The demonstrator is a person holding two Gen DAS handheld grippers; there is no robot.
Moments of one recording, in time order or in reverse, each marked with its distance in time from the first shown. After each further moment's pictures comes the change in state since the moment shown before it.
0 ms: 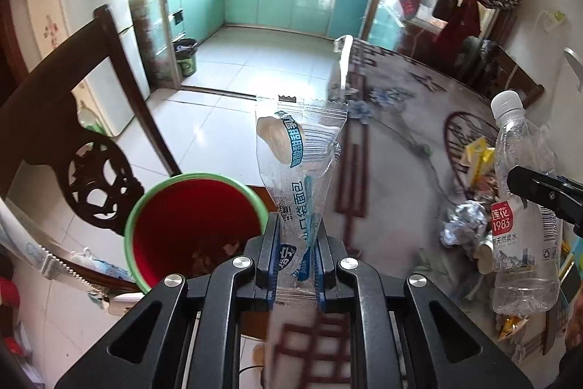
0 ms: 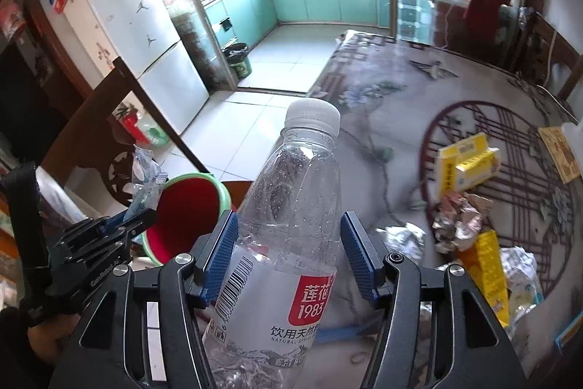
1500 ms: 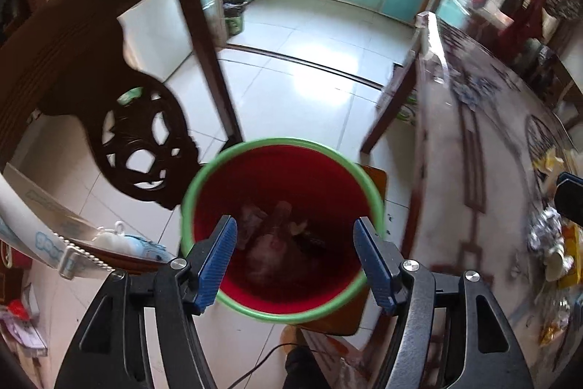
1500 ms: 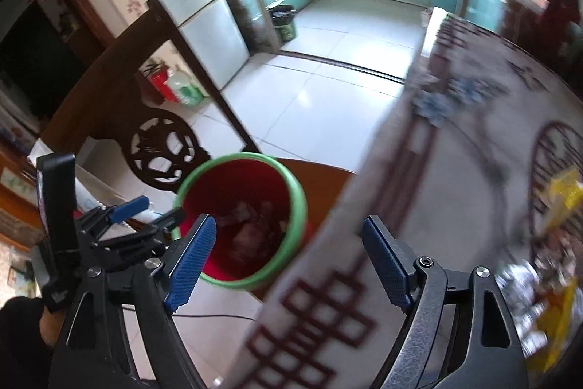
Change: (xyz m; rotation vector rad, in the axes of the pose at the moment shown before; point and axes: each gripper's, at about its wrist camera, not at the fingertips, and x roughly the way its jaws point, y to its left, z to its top) left arm 0.069 0.115 -0.008 -0.093 0.135 0.115; right arm 0.082 0.074 0.010 -0.069 0.134 0.077
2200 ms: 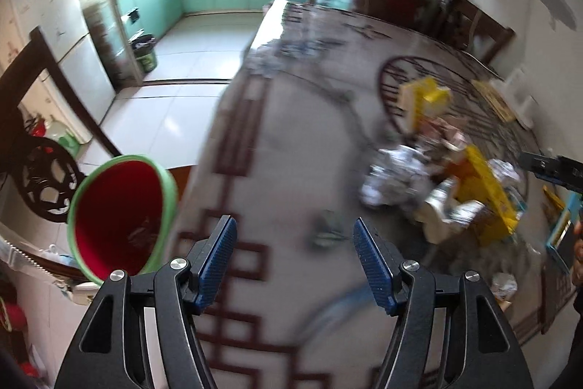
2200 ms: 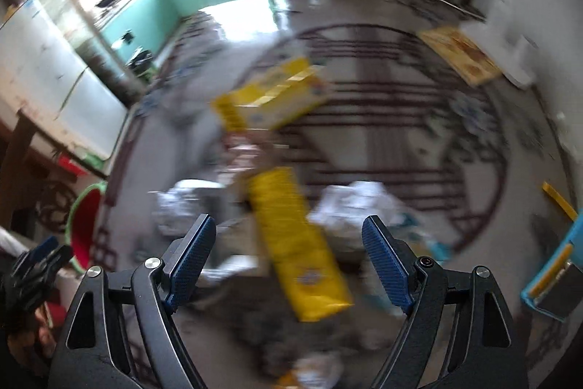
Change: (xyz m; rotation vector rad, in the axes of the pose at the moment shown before) left arm -0.070 -0.265 -0.068 0.256 -0.043 -0.170; right arm -0.136 -0.291 -0.115 0.407 -0.047 -0.283
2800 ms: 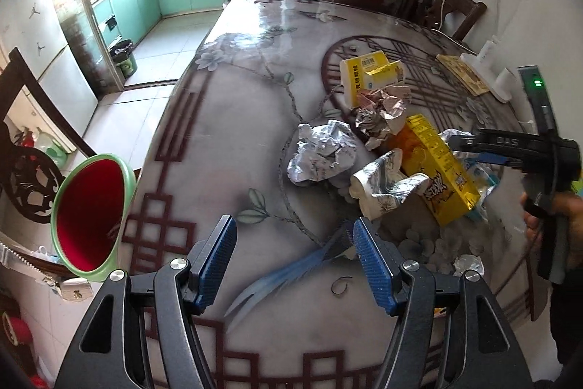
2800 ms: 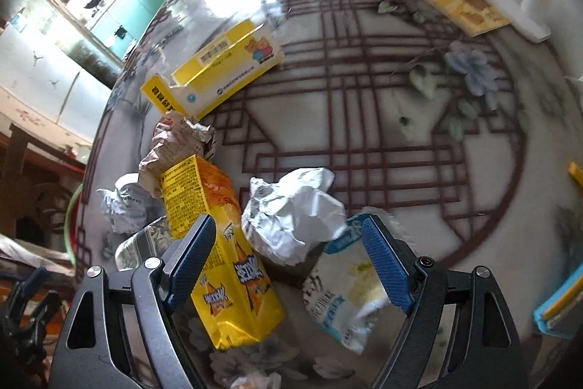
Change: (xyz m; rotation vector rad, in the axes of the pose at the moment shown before) left arm -0.013 -0.054 -0.018 0.070 0.025 -0.044; right arm 0.055 -0.052 -0.002 0.050 0.114 0.116
